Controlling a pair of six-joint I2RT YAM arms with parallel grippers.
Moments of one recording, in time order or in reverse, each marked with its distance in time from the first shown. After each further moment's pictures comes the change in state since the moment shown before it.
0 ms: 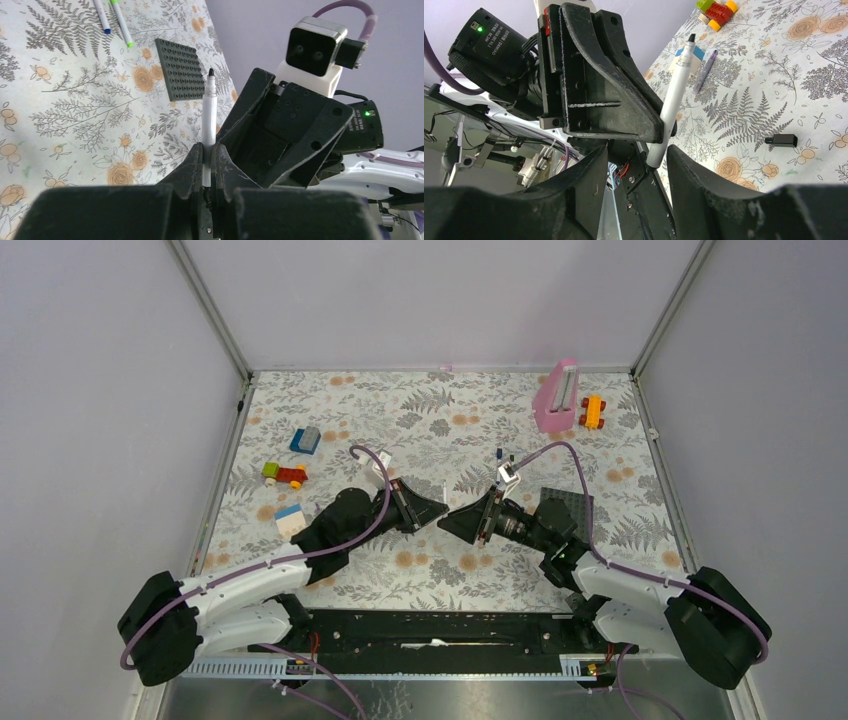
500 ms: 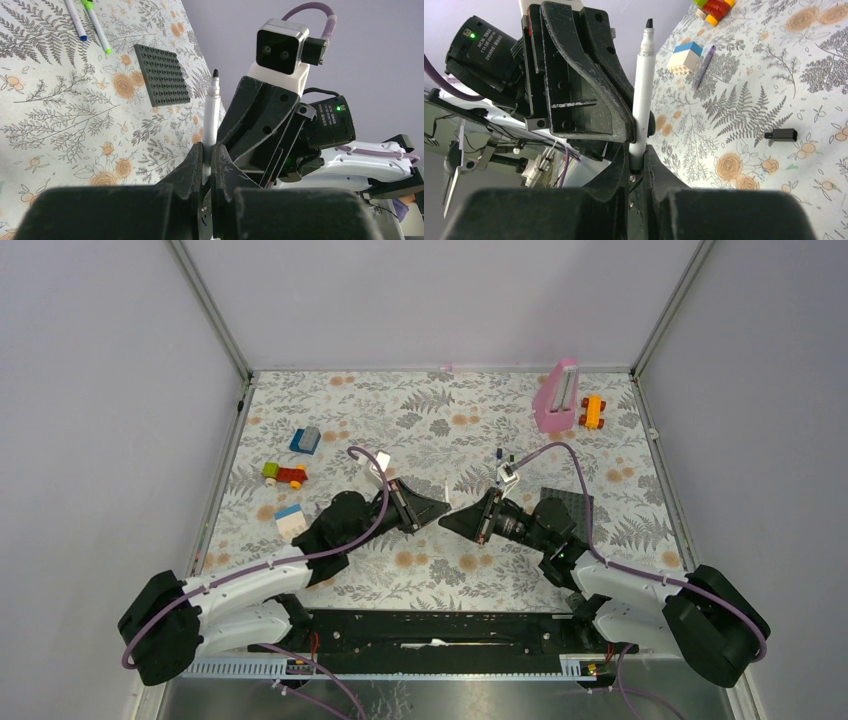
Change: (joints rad) left arm 0.000 0.005 -0.032 0.126 0.036 -0.031; right arm 0.000 0.014 0.000 0.006 0.004 0.020
